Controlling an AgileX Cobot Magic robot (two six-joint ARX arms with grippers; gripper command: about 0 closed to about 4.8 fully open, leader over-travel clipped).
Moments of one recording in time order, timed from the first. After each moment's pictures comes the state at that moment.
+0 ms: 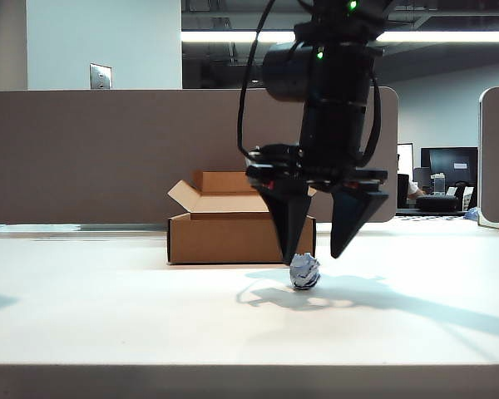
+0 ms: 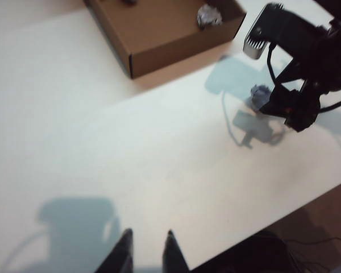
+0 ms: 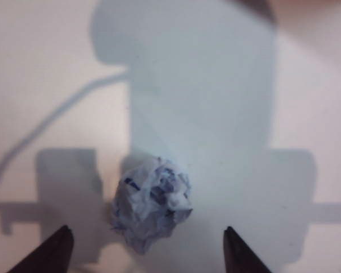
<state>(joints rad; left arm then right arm) -0.30 0.96 1.26 -1.05 0.20 0.05 0.57 1.93 1.48 -0.86 0.05 0.02</state>
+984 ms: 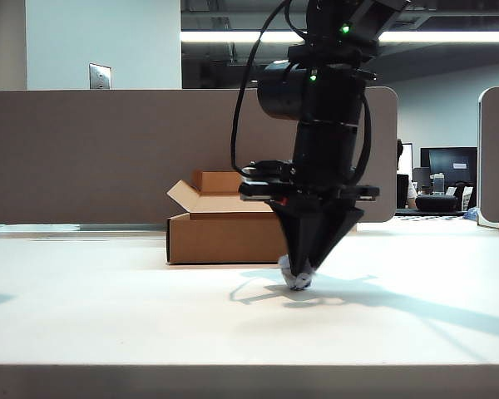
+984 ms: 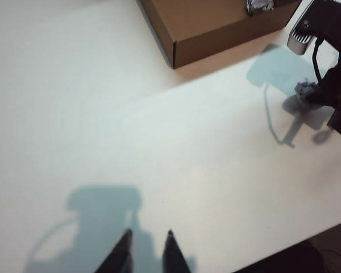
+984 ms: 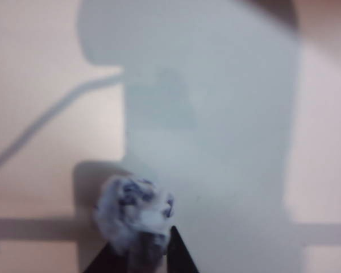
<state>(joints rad) -0.30 0.96 1.21 -1.02 0.07 0.05 0.57 1.98 1.49 -0.82 0.03 0.02</state>
